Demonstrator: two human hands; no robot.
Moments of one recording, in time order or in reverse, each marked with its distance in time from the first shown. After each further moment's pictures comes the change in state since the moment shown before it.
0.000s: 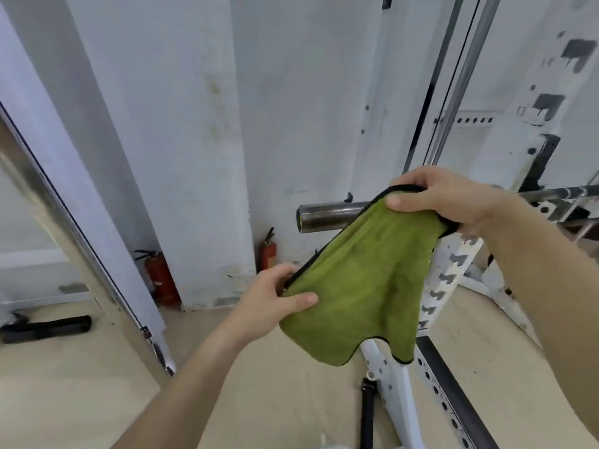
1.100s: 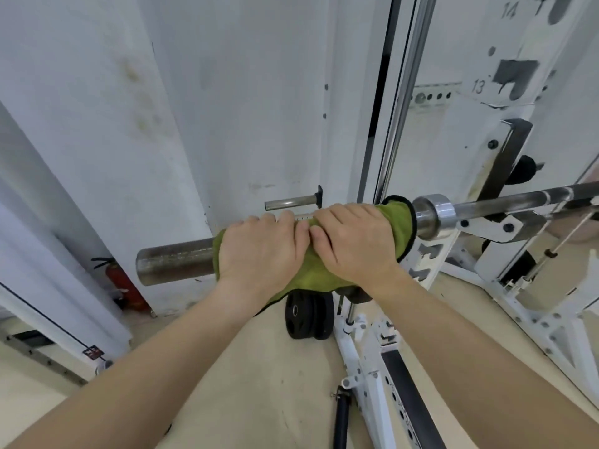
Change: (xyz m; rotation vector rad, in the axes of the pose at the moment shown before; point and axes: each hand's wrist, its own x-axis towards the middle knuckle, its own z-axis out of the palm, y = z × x) left_hand 0.220 0.040 0.160 1.530 0.394 0.284; right_hand 0.081 0.203 -0.100 -1.264 0.859 -0.539
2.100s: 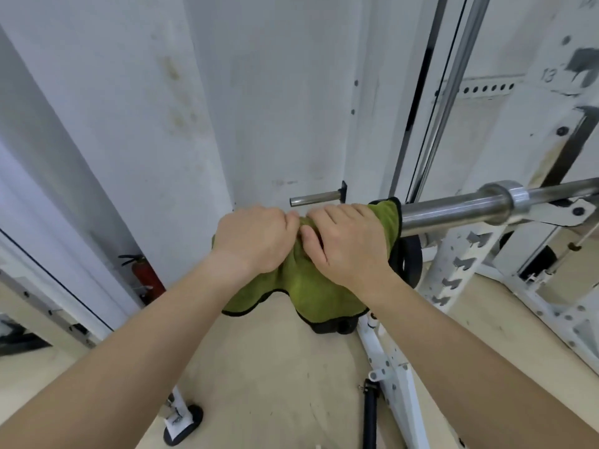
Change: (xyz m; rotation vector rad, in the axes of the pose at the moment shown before) left_hand -0.023 -0.135 -0.015 -0.162 -0.360 -0.025; right_hand 0.034 -0.137 0.012 0.071 -0.021 0.055
